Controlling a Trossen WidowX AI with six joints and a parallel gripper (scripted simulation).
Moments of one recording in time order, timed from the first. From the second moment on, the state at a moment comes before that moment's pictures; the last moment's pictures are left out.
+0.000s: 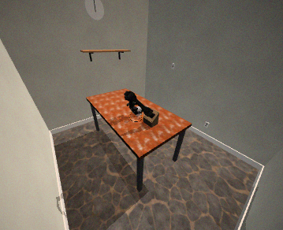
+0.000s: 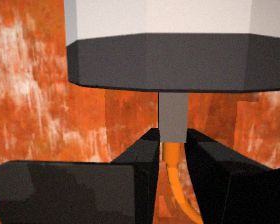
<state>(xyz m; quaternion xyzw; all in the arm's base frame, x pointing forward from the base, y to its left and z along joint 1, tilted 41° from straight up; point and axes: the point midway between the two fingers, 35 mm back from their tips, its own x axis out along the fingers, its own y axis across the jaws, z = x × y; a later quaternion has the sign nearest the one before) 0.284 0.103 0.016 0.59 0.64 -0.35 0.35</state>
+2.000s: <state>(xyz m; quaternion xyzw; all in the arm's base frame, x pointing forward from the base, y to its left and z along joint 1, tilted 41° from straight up) 0.283 0.105 0.016 0.59 0.64 -0.35 0.34</state>
